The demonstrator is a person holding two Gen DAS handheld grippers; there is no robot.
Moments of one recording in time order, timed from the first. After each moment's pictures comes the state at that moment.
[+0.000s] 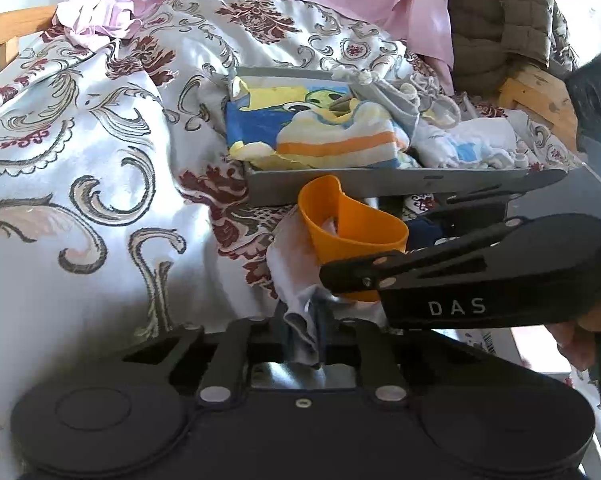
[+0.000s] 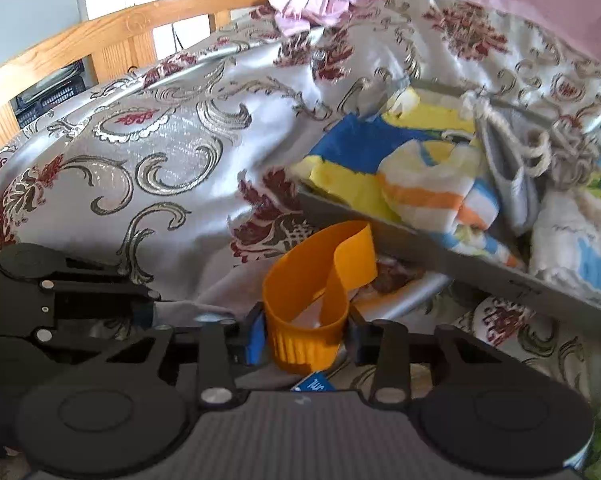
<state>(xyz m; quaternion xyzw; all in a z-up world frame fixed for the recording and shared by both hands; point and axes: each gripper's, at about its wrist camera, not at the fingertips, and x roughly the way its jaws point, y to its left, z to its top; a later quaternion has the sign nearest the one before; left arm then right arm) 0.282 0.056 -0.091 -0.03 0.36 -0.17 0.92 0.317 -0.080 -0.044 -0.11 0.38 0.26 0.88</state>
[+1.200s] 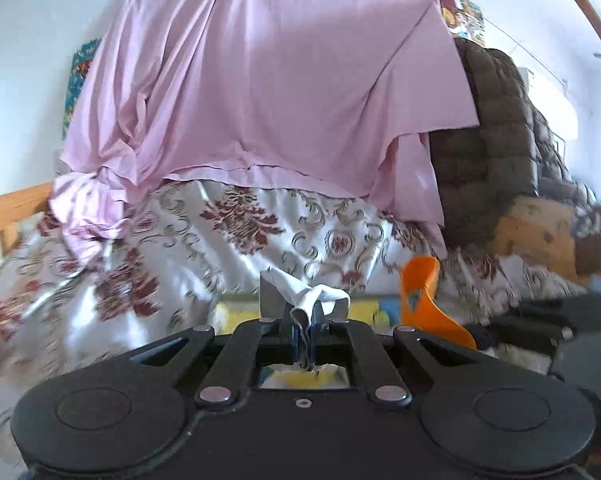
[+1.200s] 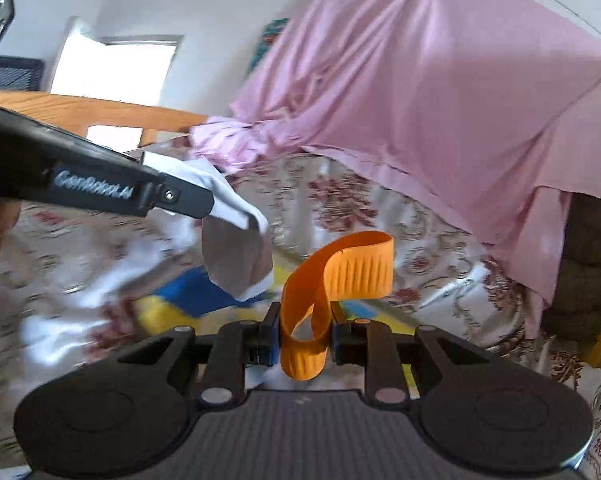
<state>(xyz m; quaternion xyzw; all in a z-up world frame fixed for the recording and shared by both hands) 0.331 0.004 0.031 -0.02 0.13 -0.15 0.98 0.312 -0.144 0.027 -0.19 0.13 0.14 0.96</state>
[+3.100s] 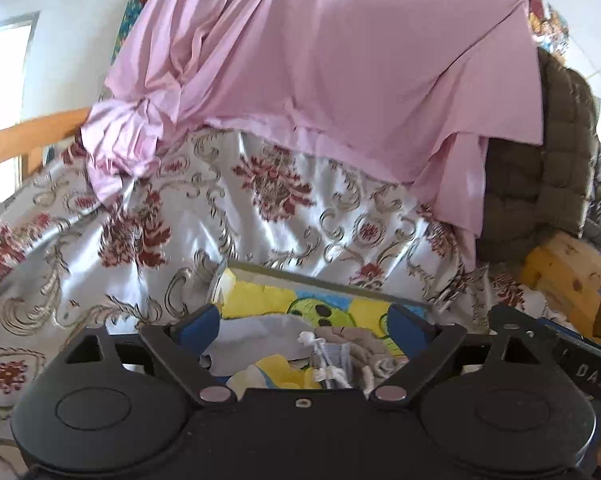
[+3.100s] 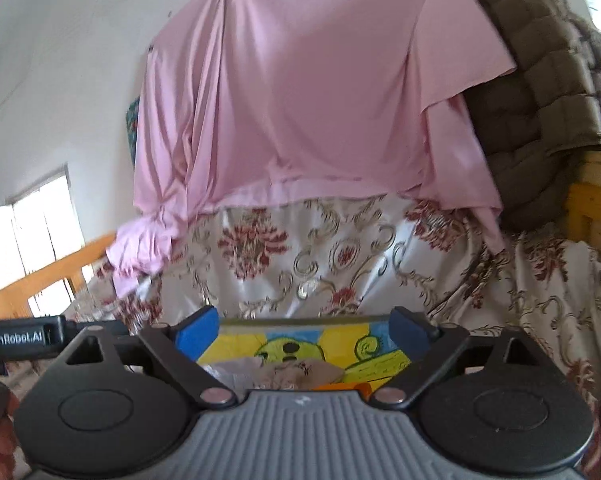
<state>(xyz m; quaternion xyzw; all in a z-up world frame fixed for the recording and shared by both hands) 0.348 -0.006 0.056 -0.12 0.21 -0.07 0.97 0.323 -0.257 0.077 0.09 0.13 0.08 0.98</state>
